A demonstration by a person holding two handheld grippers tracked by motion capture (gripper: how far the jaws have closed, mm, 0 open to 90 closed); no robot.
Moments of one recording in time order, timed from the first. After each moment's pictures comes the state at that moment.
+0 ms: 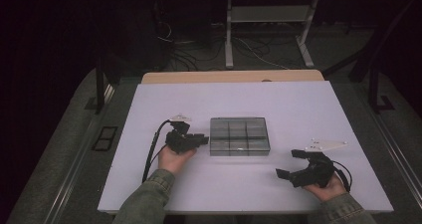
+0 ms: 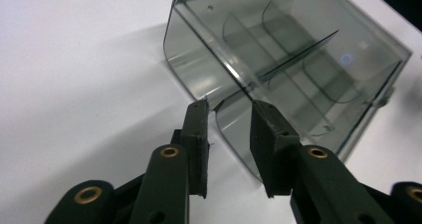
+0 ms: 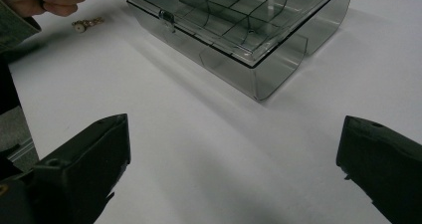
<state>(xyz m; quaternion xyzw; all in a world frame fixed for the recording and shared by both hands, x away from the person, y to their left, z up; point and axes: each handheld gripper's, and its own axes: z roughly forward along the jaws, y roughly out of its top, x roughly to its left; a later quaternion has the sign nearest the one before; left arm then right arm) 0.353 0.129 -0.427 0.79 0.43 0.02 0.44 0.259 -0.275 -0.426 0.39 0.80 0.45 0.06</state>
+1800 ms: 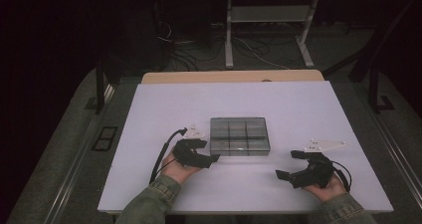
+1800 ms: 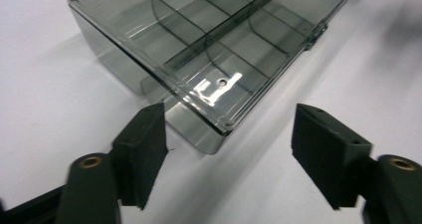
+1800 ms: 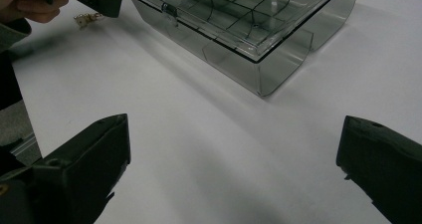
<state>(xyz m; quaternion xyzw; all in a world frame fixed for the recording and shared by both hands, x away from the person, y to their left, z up) 0.312 0.100 -0.421 0.86 0.33 0.09 0.39 0.259 -0.274 -0.428 0.39 0.80 0.45 0.05</state>
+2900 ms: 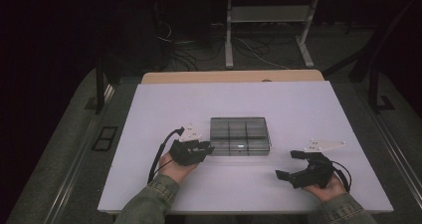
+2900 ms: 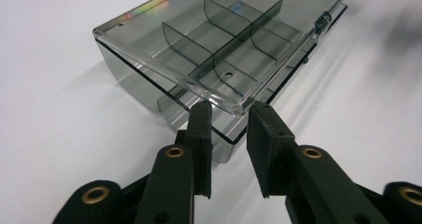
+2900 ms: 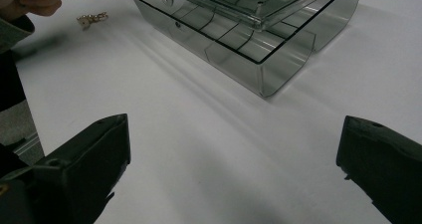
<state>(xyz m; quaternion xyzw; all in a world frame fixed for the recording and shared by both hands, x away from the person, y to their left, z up) 0.307 0.107 -0.413 0.85 0.30 0.11 0.43 0.259 -0.275 -0.427 0.39 0.80 0.45 0.05</state>
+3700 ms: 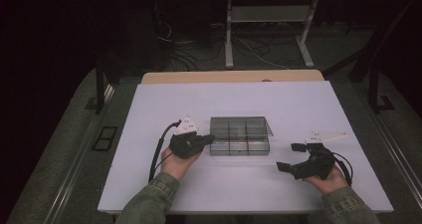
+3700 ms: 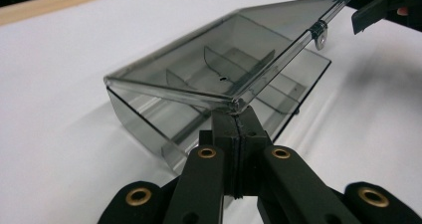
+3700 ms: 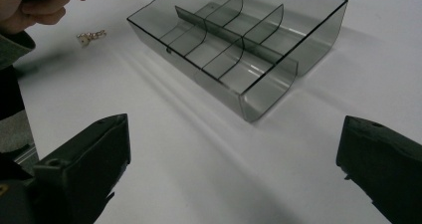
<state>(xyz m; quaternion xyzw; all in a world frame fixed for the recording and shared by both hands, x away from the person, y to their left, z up) 0.320 0.106 -0.398 0.81 0.31 0.11 0.48 0.278 -0.278 -0.413 0.39 0.80 0.45 0.05</state>
